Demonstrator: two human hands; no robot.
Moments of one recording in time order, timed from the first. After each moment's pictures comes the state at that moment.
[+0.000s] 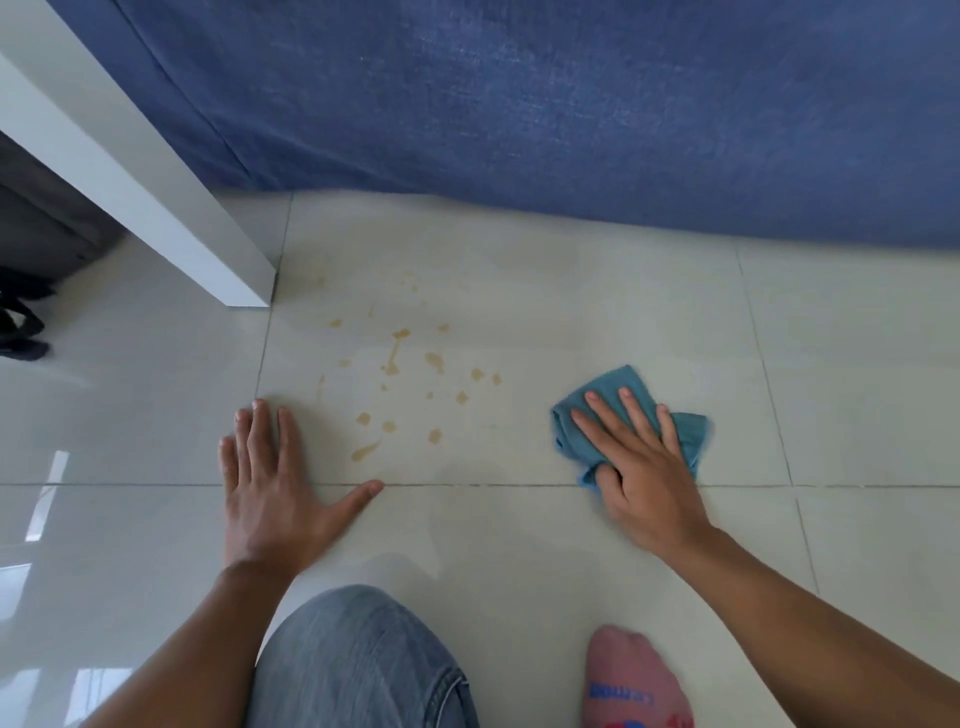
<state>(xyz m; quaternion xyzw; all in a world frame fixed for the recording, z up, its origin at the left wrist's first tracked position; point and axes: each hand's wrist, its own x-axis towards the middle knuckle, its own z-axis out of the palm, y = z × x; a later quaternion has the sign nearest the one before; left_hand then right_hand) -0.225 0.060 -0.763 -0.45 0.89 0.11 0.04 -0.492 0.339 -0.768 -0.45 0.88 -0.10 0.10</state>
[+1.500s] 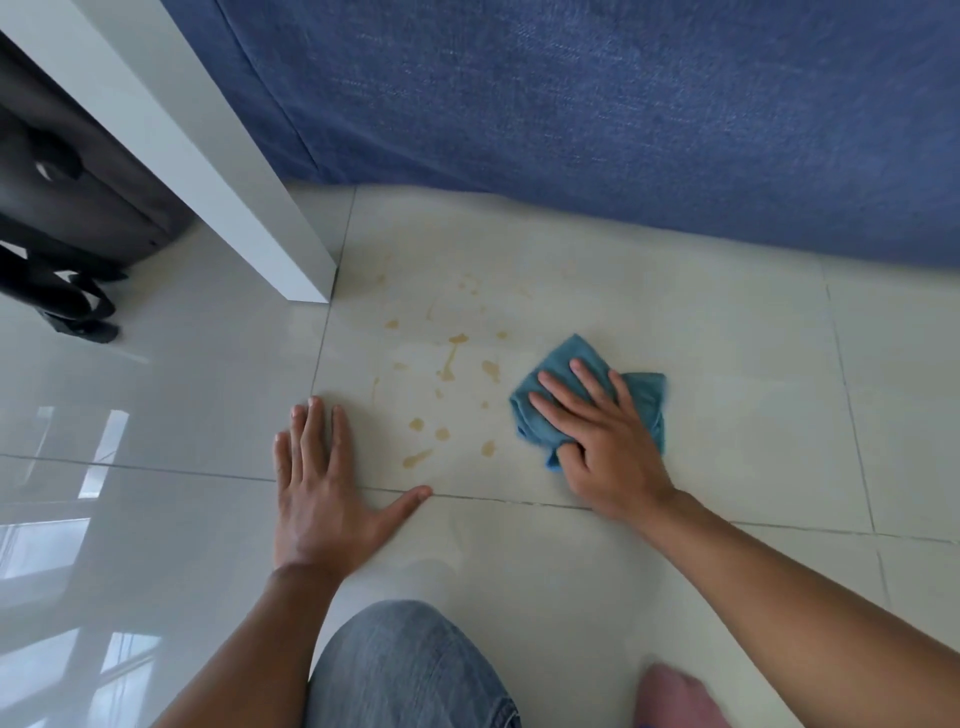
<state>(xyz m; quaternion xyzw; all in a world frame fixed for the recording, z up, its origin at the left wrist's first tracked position) -0.225 0.055 -0.761 -0.45 0.88 0.13 0.03 -0.481 0.227 -0.765 -0.54 0.82 -0.15 0.13</state>
